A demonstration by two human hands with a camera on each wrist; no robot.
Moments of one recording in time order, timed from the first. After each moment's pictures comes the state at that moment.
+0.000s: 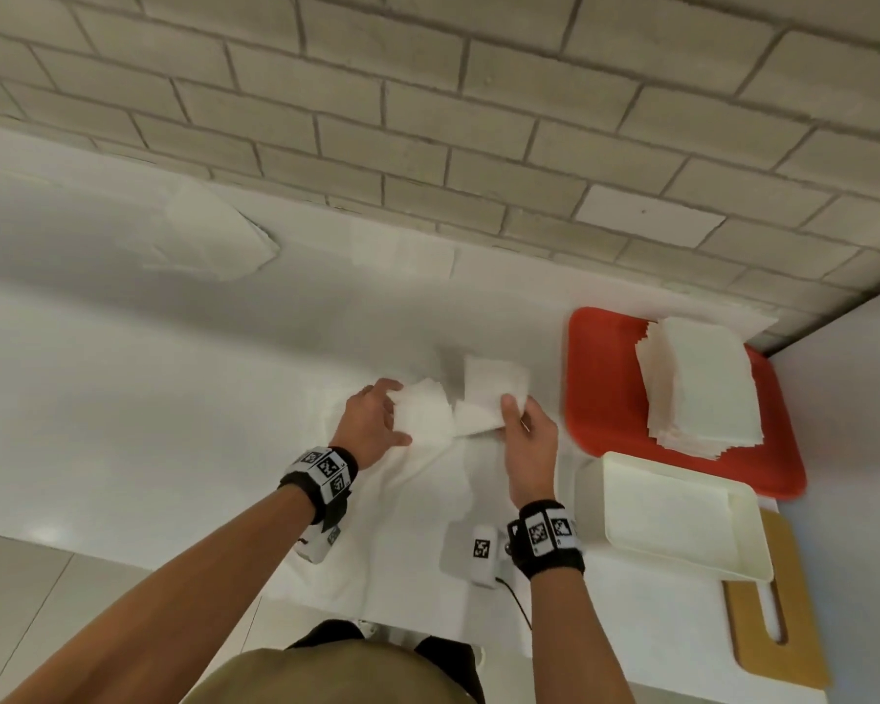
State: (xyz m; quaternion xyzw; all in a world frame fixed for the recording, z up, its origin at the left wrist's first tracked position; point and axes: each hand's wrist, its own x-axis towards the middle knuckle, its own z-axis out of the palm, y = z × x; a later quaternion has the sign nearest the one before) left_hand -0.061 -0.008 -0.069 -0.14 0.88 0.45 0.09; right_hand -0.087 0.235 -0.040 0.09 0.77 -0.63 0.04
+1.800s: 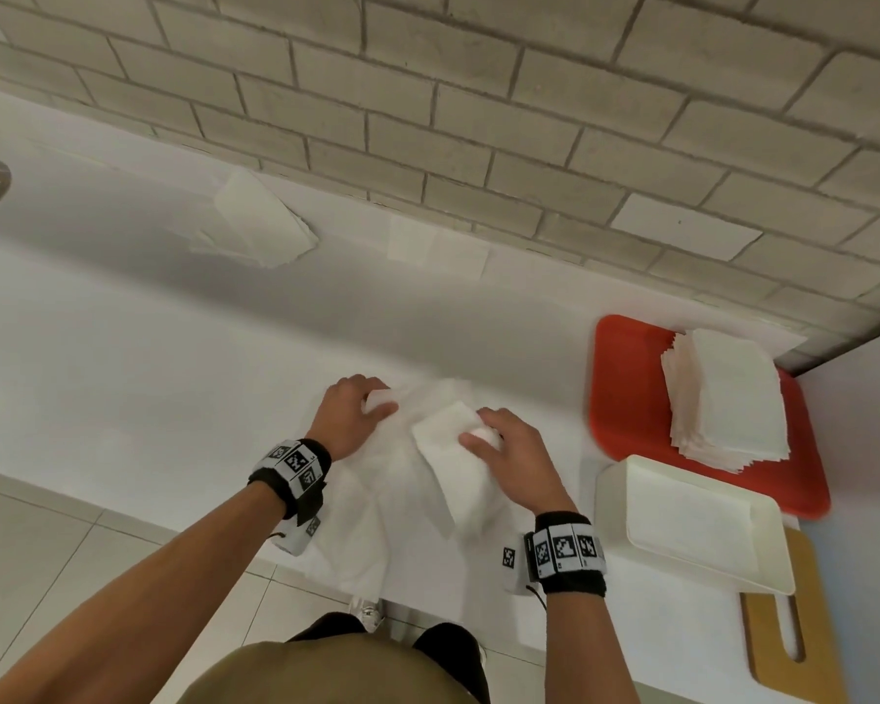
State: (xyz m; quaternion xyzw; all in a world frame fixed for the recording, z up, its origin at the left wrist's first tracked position) left_hand -0.021 -0.062 -0.053 -0.14 0.91 0.39 0.01; right_hand -0.064 0.217 -0.016 -0.15 0.88 -0.40 0.19
